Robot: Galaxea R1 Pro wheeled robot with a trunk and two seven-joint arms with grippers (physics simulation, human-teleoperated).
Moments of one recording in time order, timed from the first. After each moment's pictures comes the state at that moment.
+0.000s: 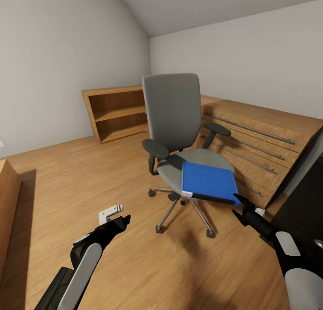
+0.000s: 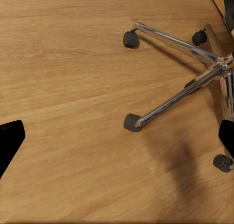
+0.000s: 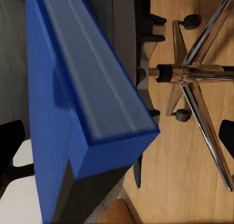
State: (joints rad) left arm -0.28 0.02 -0.23 -1.61 0.74 0.61 0.59; right arm -0.66 -0.18 -0.59 -0.66 -0.89 0.74 0.46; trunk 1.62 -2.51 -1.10
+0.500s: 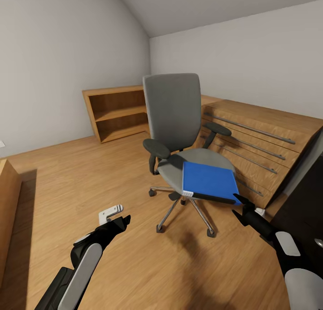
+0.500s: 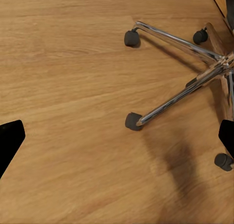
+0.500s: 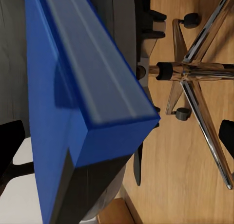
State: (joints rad) left arm -0.28 0.02 -0.23 -1.61 0.74 0.61 0.59; right arm -0.66 -0.18 -0.59 -0.66 -0.89 0.74 0.46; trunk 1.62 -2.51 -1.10
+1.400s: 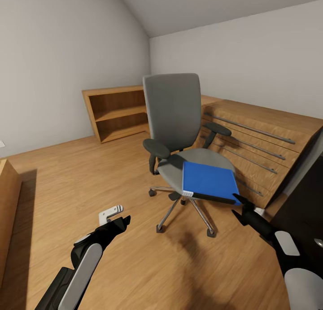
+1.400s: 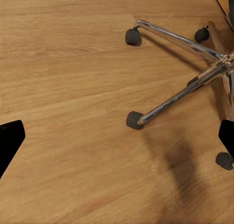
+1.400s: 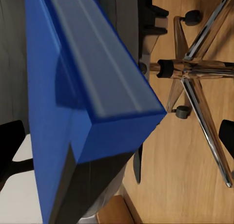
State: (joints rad) left arm -0.28 0.02 -0.23 -1.60 0.74 0.61 0.59; right arm -0.66 -0.18 -0.58 -0.66 -0.89 0.74 0.47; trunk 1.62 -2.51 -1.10
